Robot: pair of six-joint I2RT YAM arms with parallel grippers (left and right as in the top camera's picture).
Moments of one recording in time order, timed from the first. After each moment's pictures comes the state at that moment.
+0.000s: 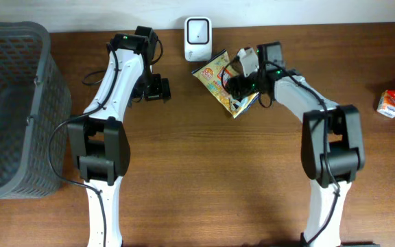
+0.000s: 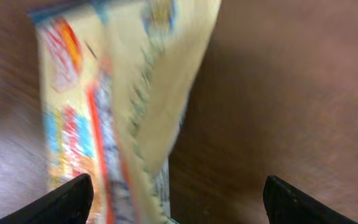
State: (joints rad) left arm -0.20 2.35 2.16 -1.40 -0.03 -0.34; right arm 0.15 2.22 1.55 -0.31 -0.31 -0.19
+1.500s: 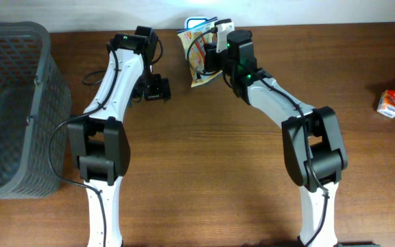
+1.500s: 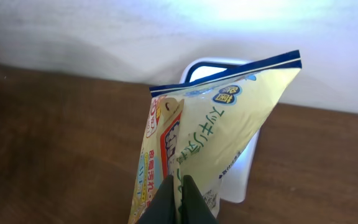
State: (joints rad) left arm -0.20 2.35 2.16 -1.40 -0.03 -0.34; right arm 0.32 2.22 1.62 0.19 -0.20 0.19
